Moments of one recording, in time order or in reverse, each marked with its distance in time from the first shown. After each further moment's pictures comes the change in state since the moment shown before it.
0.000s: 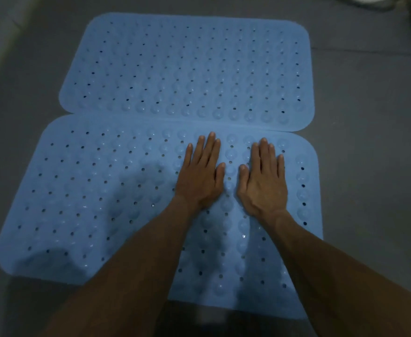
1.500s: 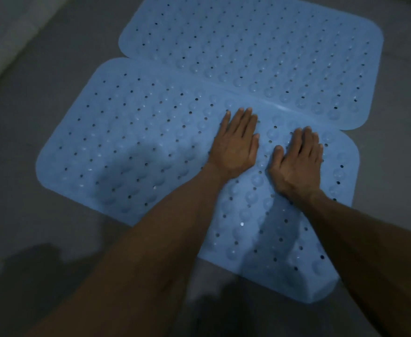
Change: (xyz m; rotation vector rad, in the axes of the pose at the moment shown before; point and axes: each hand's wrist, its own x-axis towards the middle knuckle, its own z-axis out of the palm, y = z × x) left_hand -0.012 -0.002 -0.001 -0.018 0.274 -0.060; right_hand 0.006 -0.001 -0.001 -0.021 -0.017 -0.055
